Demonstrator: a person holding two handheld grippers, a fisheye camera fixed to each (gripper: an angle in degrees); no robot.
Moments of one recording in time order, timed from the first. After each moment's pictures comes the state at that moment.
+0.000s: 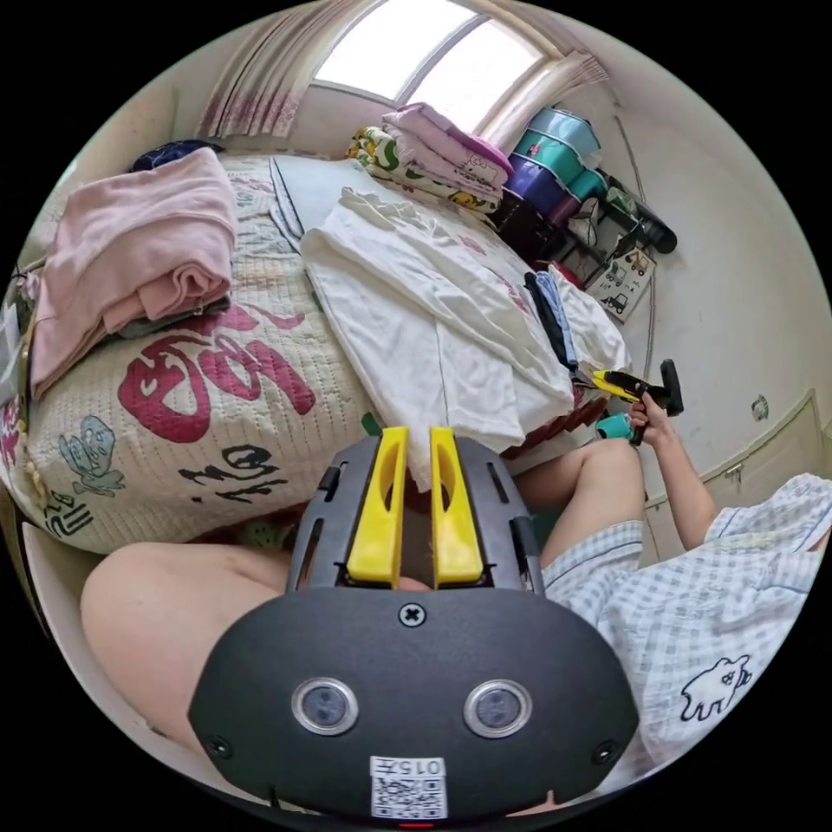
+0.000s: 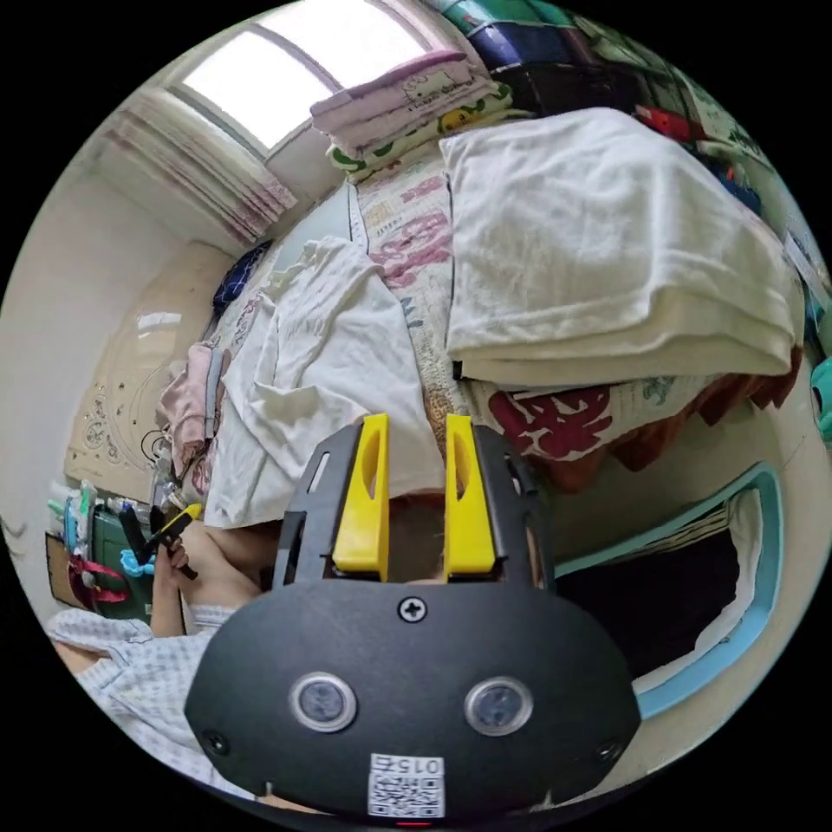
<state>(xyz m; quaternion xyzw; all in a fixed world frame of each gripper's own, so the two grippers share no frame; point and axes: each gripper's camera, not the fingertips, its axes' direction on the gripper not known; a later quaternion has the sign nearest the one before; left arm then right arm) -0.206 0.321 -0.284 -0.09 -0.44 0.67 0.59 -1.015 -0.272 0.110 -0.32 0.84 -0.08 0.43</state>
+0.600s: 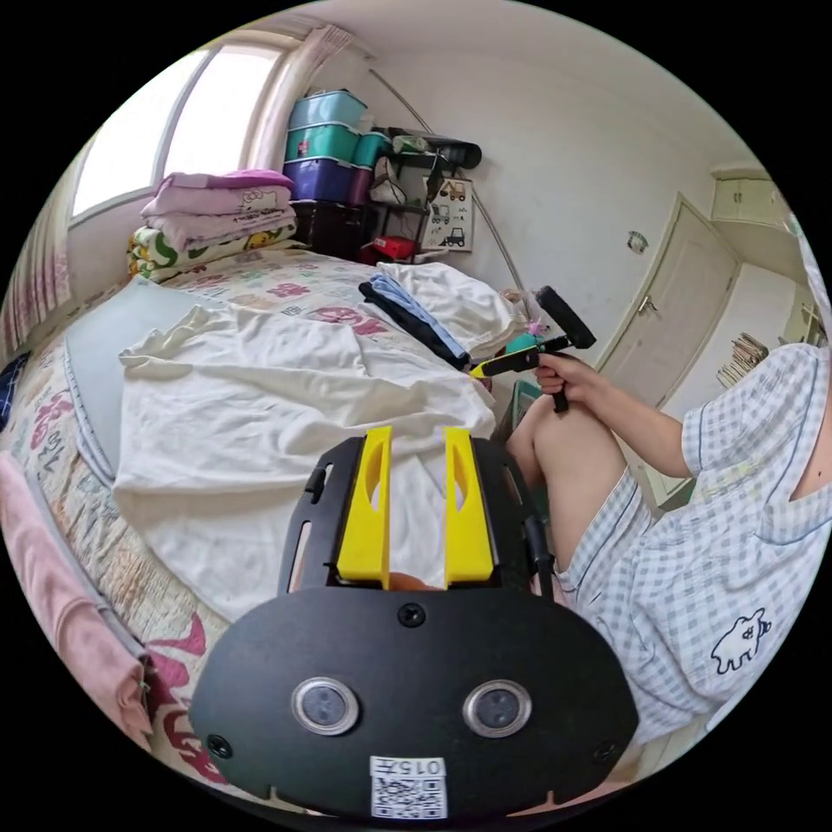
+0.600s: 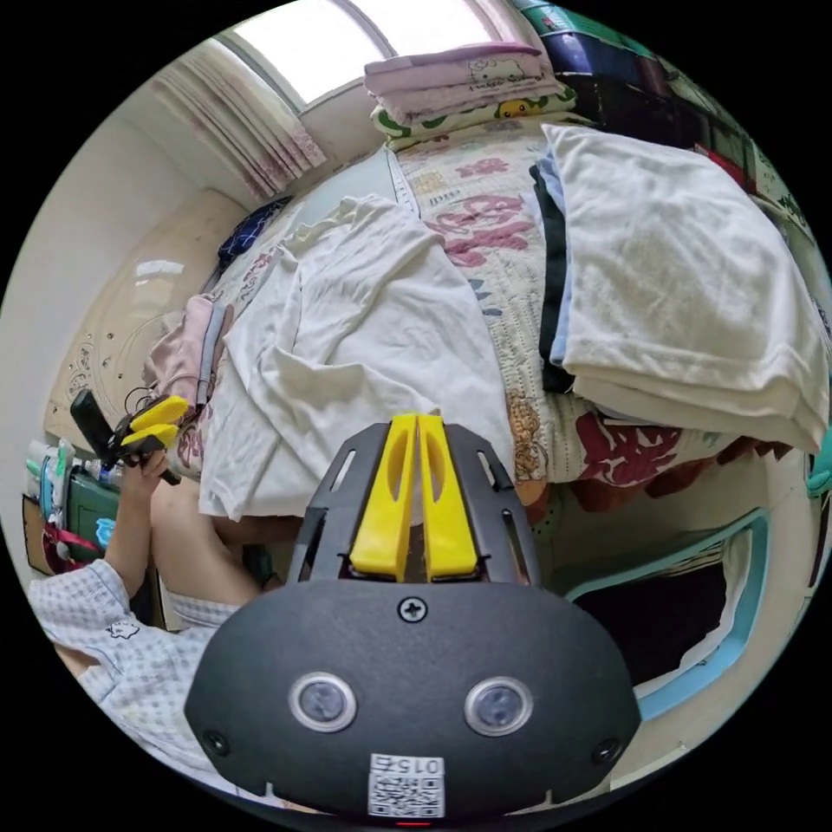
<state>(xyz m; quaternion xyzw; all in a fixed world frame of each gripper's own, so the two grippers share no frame) -0.155 0.376 -0.045 -0.31 -0.31 0.80 0.41 -0.898 -0.221 0.119 -0.38 0.83 -0.08 0.40</state>
